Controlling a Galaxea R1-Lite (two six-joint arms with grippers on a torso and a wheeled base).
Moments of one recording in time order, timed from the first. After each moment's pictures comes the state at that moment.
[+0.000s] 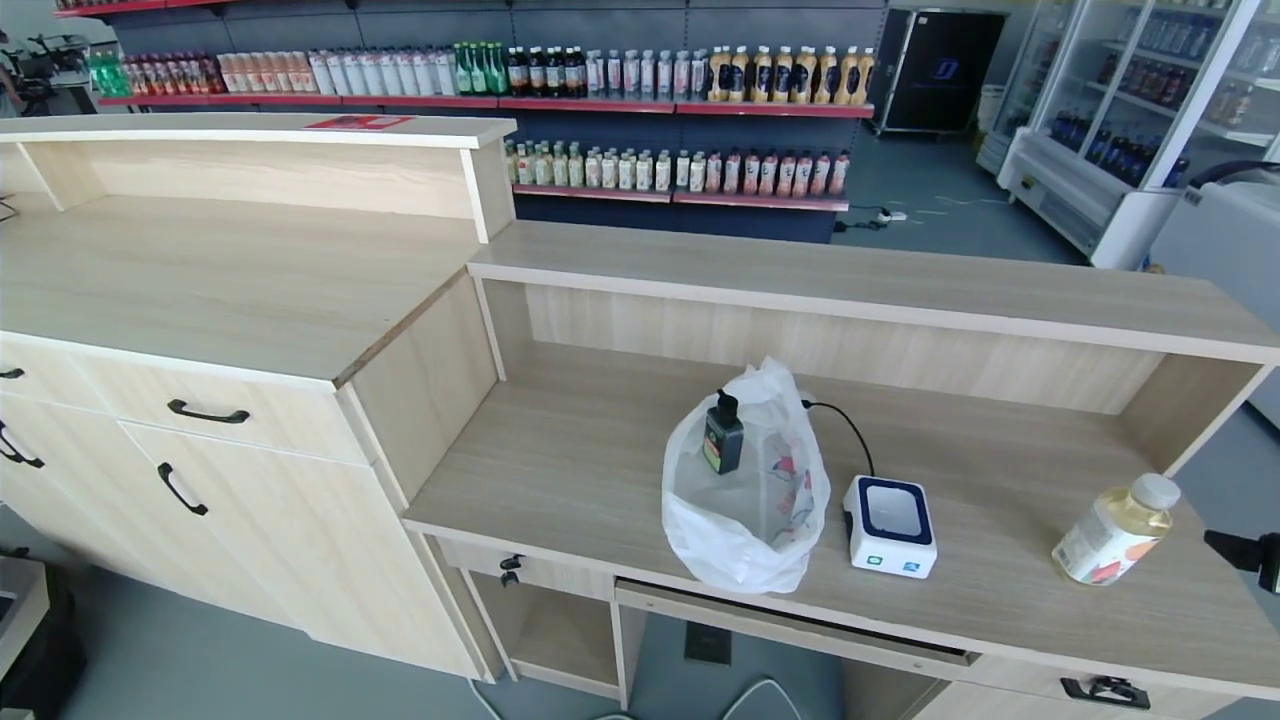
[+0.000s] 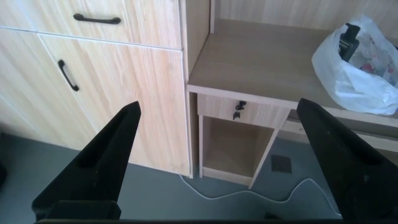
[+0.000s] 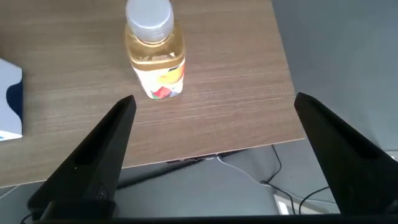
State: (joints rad) left arm 0.00 0.00 0.00 0.00 0.00 0.00; right arm -0.74 1.91 -0.48 -0.95 0.29 -0.29
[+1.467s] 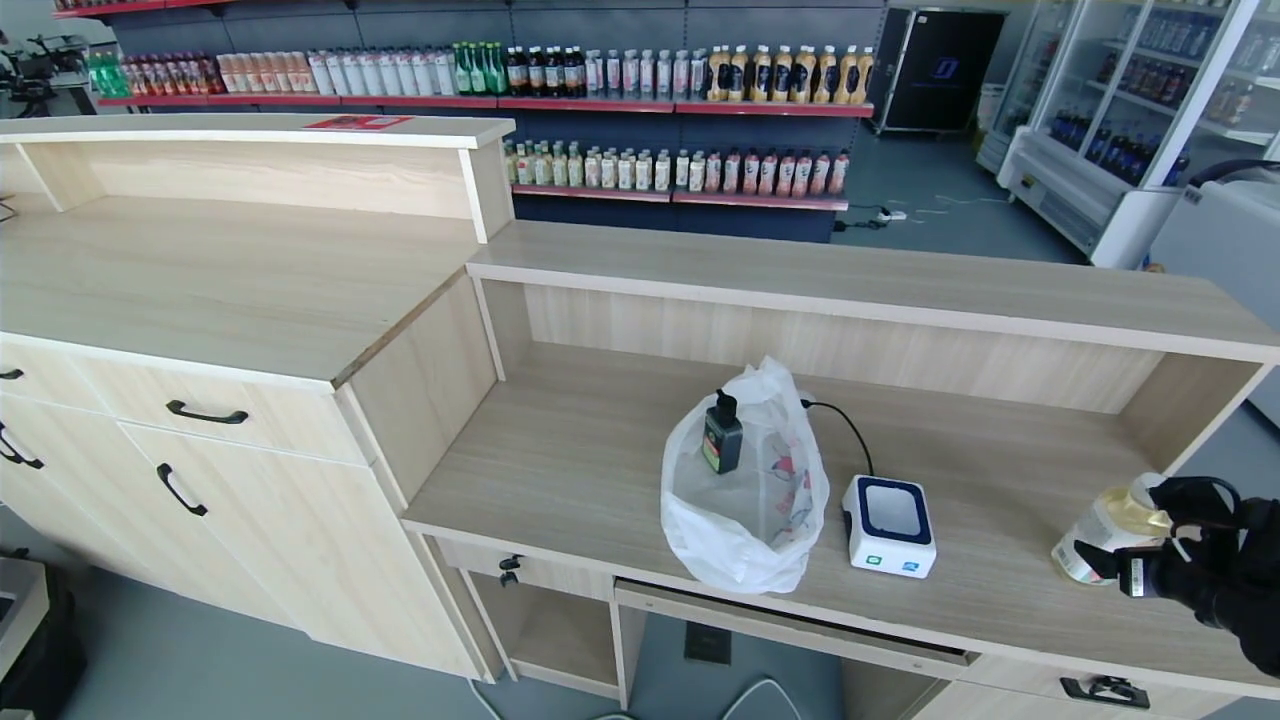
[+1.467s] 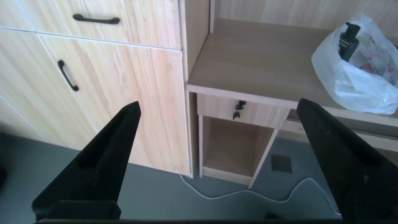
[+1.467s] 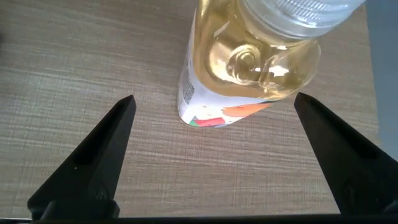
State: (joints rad) left arm 0.00 0.00 0.00 0.00 0.00 0.00; right arm -0.56 2.37 -0.62 -1.28 0.30 -0.38
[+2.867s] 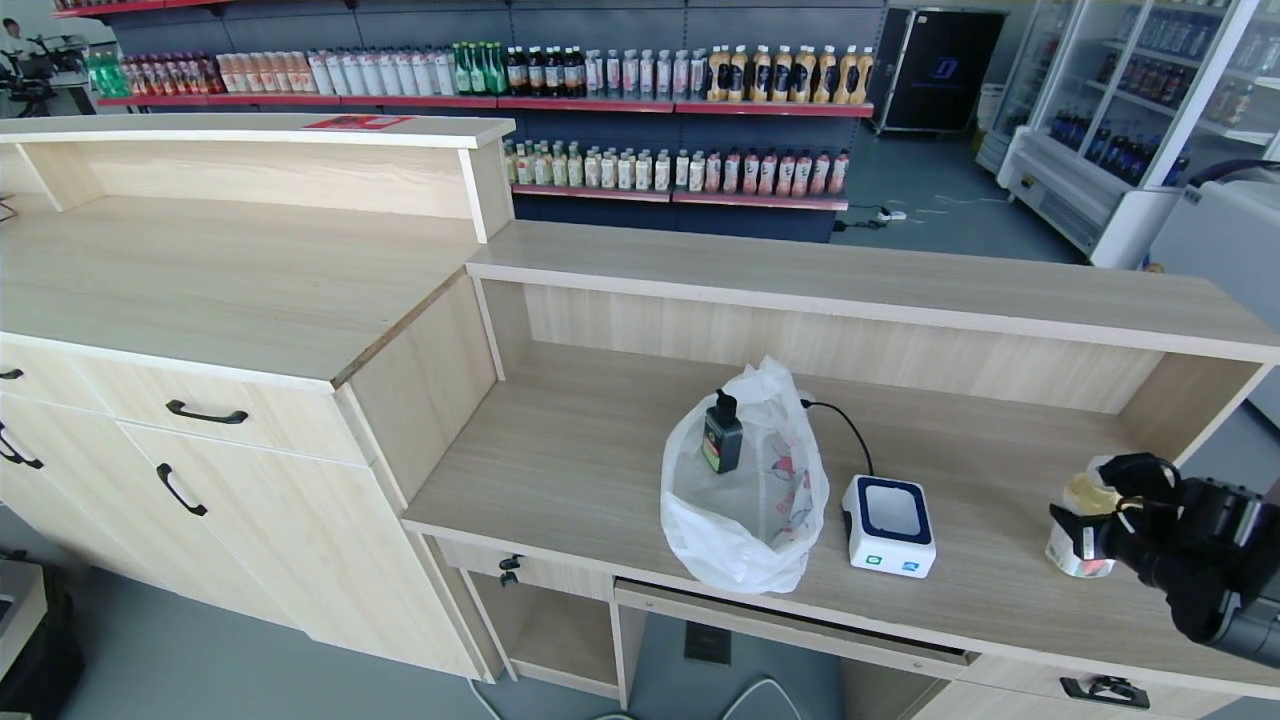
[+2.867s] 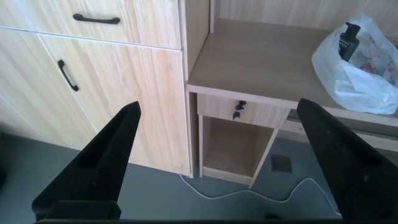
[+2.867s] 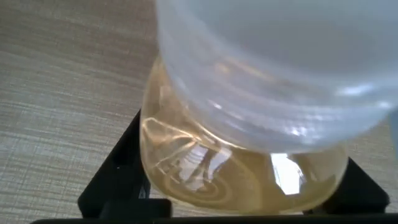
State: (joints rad) left arm 0.00 0.00 0.00 0.00 0.00 0.00; right arm -0.49 2.53 -0.88 -1.32 0.29 -0.38
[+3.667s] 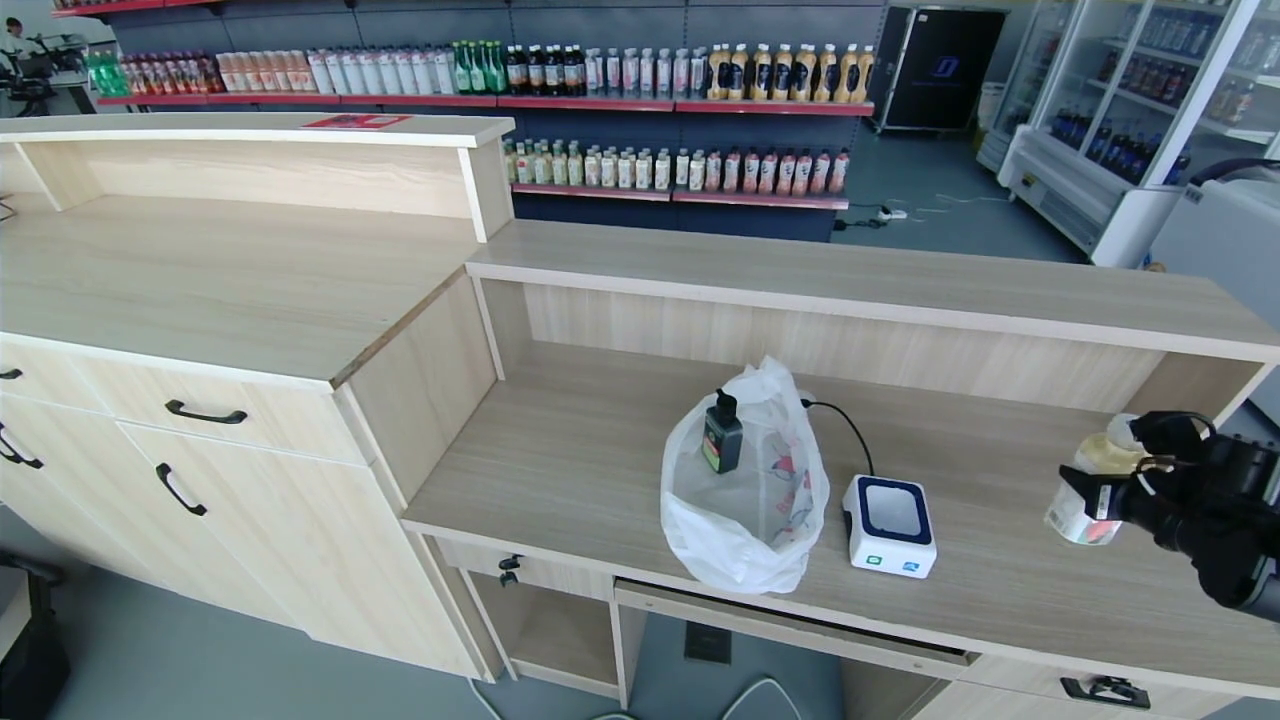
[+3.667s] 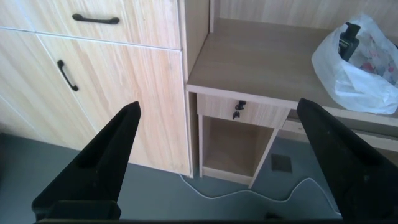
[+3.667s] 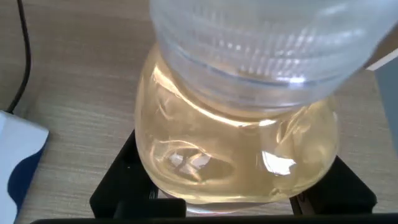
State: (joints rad) left arm 0.00 0.00 0.00 0.00 0.00 0.00; right arm -0.48 2.34 -0.87 -1.18 0.33 -0.22
